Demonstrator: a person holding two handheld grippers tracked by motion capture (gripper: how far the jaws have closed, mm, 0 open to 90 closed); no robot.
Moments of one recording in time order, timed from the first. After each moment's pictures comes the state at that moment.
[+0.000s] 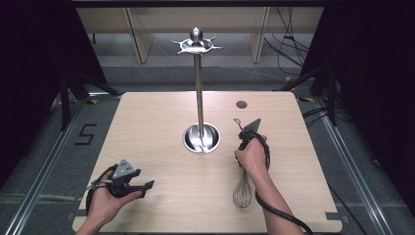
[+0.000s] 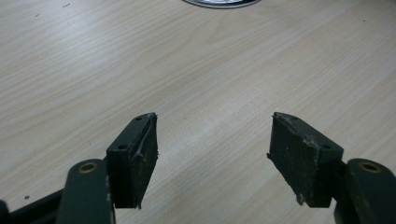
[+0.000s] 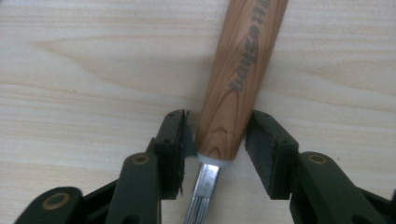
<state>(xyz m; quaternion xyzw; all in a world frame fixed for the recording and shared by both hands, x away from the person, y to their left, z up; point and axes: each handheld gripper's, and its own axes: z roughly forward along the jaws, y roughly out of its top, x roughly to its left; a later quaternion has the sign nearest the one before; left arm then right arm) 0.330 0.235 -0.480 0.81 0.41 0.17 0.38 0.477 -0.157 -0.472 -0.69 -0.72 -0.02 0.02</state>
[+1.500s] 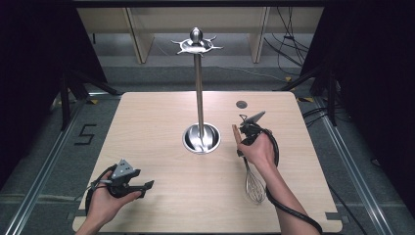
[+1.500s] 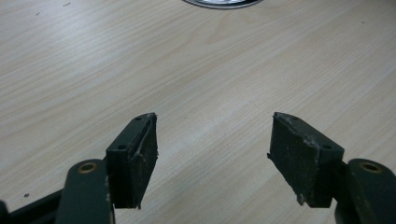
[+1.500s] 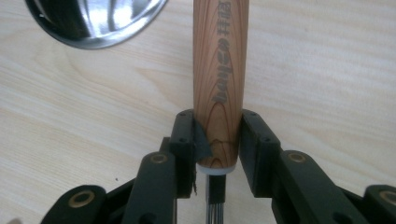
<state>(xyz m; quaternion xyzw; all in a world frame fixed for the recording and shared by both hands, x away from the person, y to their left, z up) 0.330 0.237 -0.480 0.81 0.42 0.16 0.38 0.470 -0.167 -0.437 -0.59 -0.79 -0.16 -0.03</state>
